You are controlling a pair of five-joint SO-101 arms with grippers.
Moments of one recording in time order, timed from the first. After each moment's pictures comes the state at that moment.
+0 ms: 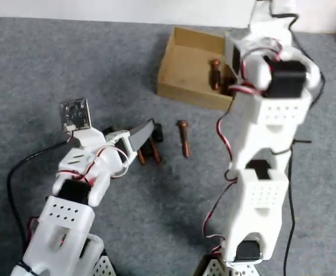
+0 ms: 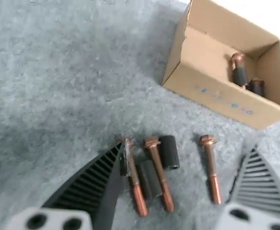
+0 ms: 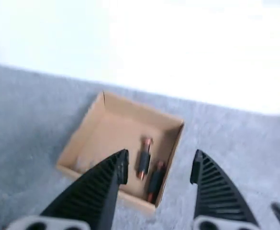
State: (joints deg) left arm 7.2 -56.6 70.0 28.4 28.5; right arm -7.7 28.7 -95.0 99.8 8.8
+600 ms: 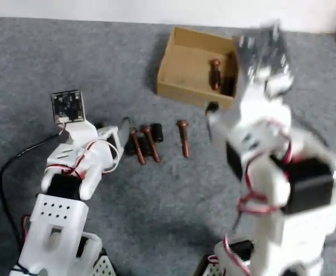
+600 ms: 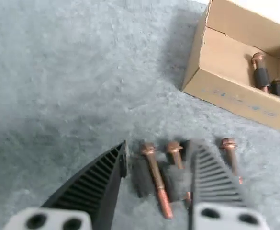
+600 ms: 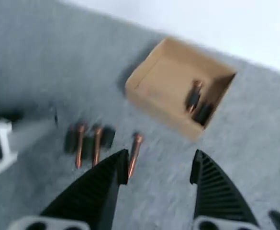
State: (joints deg) left arm 2.8 -56.4 63.4 36.7 18.5; right arm -20.5 -36.5 -14.0 94.9 8.6
